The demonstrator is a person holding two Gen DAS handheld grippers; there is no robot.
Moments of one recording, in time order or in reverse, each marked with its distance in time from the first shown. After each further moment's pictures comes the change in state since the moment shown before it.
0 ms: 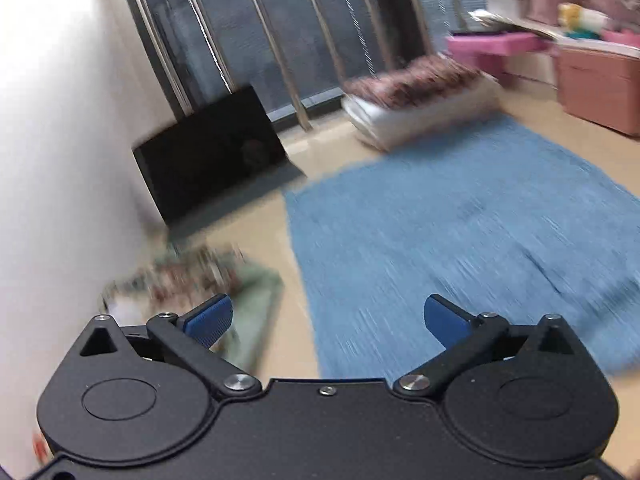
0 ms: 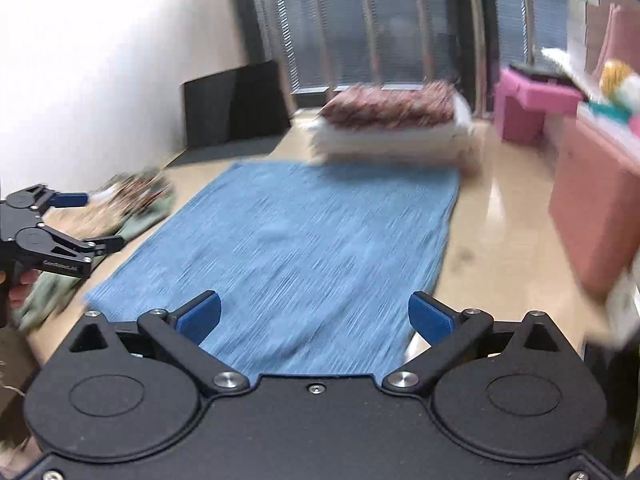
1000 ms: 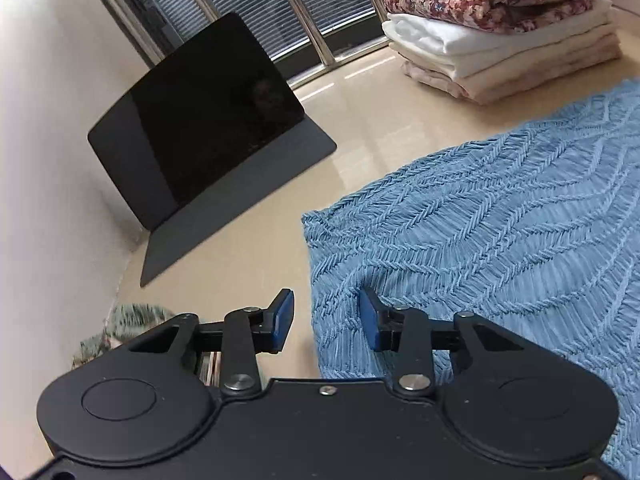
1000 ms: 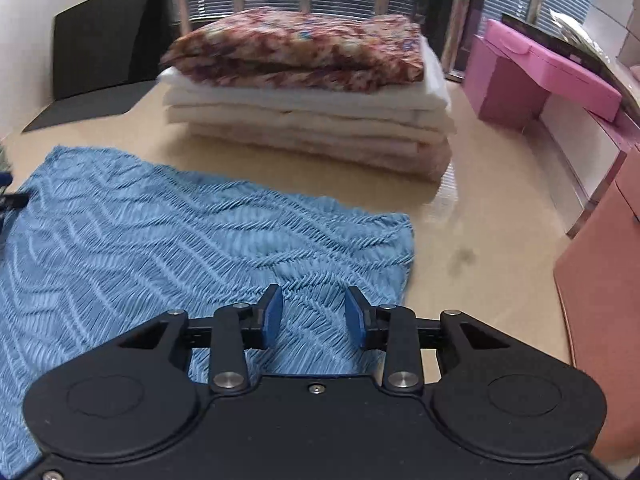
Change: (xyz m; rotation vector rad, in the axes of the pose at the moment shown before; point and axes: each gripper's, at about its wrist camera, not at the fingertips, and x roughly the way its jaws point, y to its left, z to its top) left arm 0.235 0.020 0.105 0.095 0.194 0.173; right arm 0.201 -0.105 0.114 -0.018 0.210 -0.269
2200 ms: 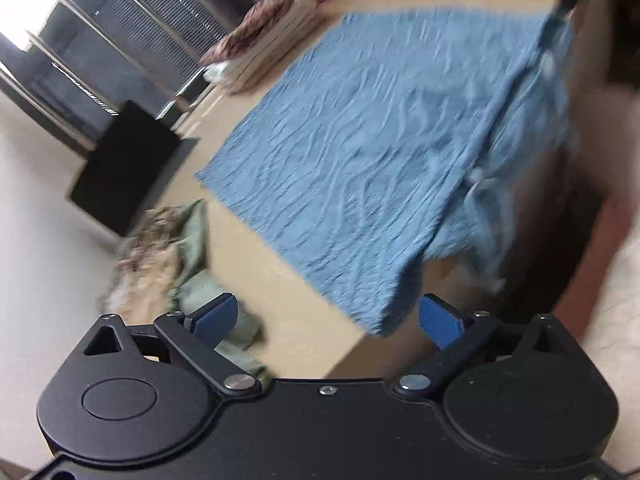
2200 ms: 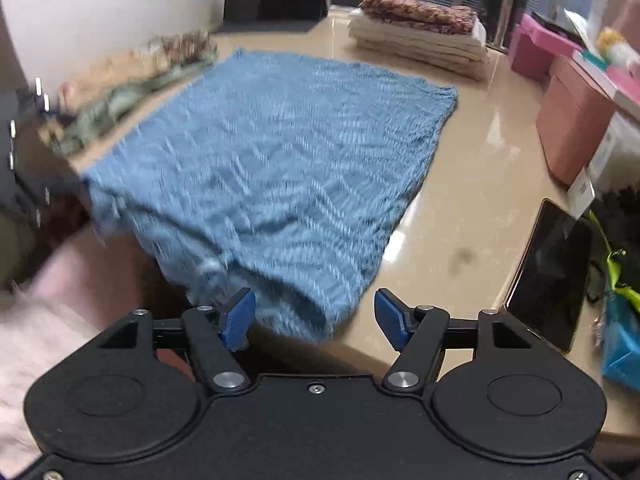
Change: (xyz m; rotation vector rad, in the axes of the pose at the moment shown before) left arm -0.290 0.007 -0.232 0.372 -0.154 -0.339; right arm -0.261 0.040 -0.225 -0.129 0.048 0.231
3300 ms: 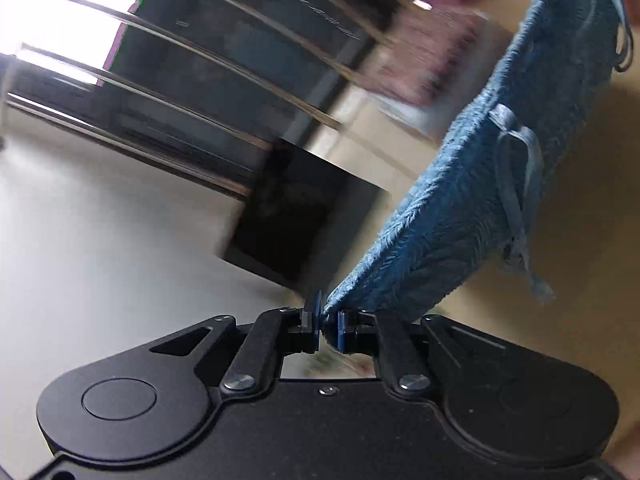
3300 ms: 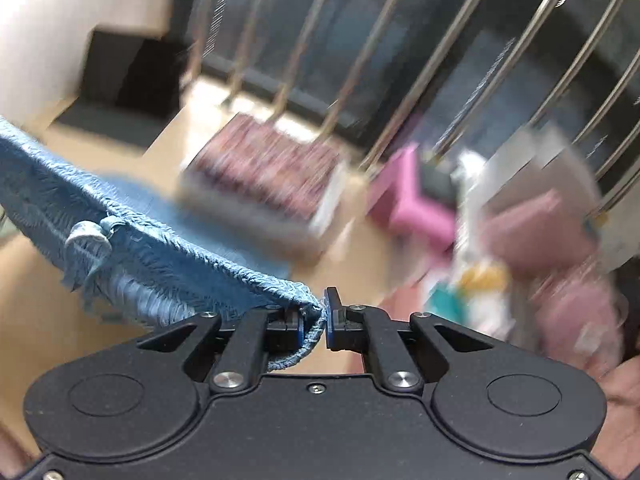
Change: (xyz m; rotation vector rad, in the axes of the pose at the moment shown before) left arm 0.011 0.116 0.200 0.133 0.270 0.360; right arm -0.017 -0.054 0.269 -0.138 0.022 -0.425
